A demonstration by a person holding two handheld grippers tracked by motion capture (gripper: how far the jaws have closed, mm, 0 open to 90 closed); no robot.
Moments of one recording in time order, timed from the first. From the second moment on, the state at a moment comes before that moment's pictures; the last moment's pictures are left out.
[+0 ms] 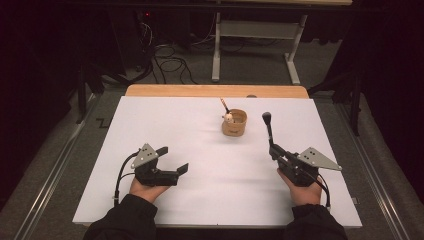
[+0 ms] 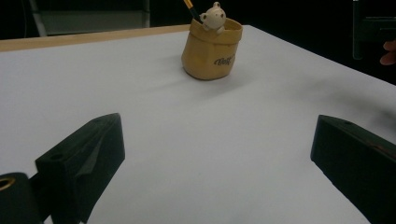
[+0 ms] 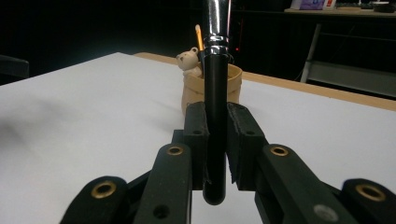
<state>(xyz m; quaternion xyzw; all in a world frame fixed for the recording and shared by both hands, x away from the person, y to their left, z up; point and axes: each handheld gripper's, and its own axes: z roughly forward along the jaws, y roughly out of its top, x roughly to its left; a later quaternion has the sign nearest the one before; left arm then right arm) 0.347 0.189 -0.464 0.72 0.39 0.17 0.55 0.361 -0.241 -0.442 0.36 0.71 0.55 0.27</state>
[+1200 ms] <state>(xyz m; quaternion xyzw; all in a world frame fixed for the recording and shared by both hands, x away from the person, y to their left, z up) 0.378 0.120 -0.420 0.73 0.33 0.17 0.58 0.378 -0.197 -0.414 0.32 0.71 0.56 0.29</state>
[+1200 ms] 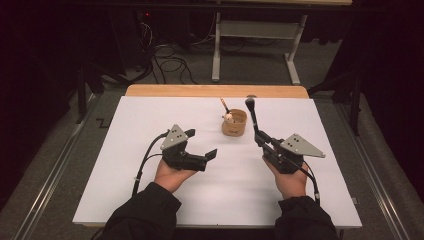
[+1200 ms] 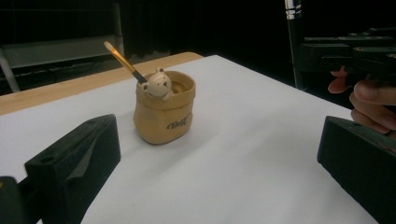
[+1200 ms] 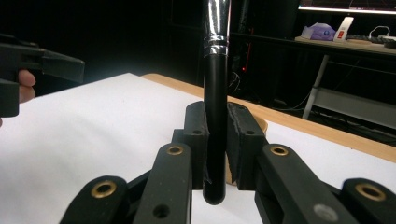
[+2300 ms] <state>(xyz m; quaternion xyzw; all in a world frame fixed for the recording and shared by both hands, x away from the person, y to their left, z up) 0.362 0.122 -0.423 0.71 0.32 0.12 0.61 0.351 -0.157 -0.446 0.25 0.75 0.56 0.25</state>
